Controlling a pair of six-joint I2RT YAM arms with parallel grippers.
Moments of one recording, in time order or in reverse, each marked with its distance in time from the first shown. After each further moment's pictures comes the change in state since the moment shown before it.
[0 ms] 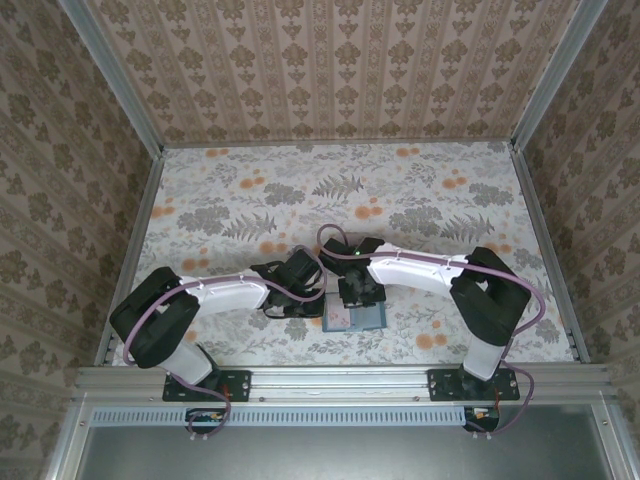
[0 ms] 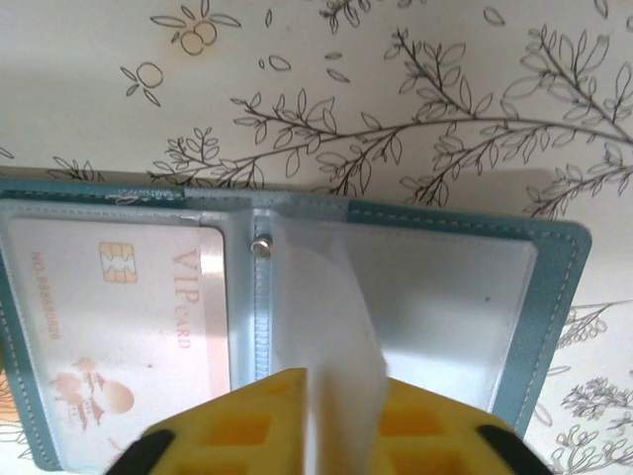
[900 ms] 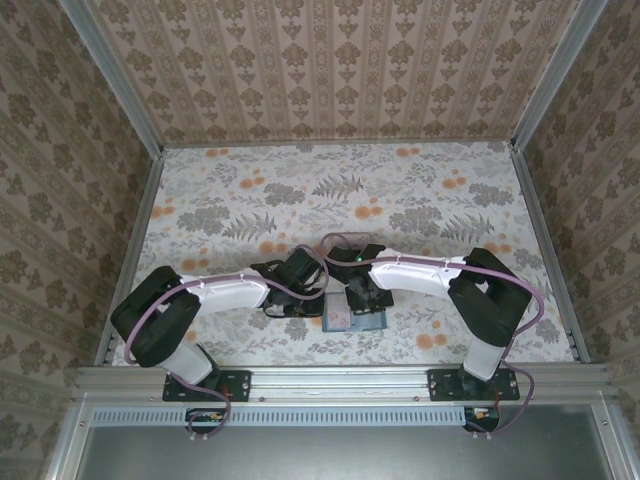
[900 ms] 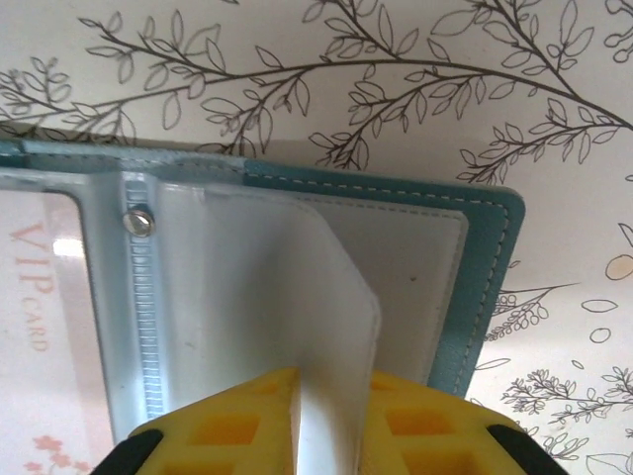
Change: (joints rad) left arm 0.006 0.008 0.007 -0.007 0.014 0.000; right arm 0.001 -0.002 -0.072 -0.011 0.055 -0.032
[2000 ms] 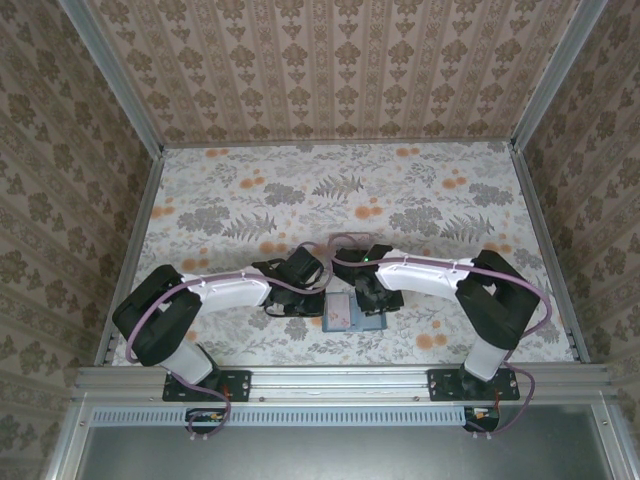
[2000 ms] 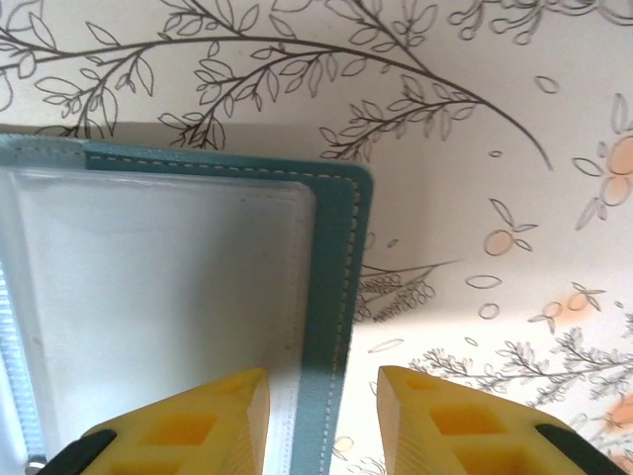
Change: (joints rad) left arm -0.001 0.008 0.022 -0.033 -0.003 0.000; right arm -0.021 -0.051 -0.039 -0.061 0.066 -0.005
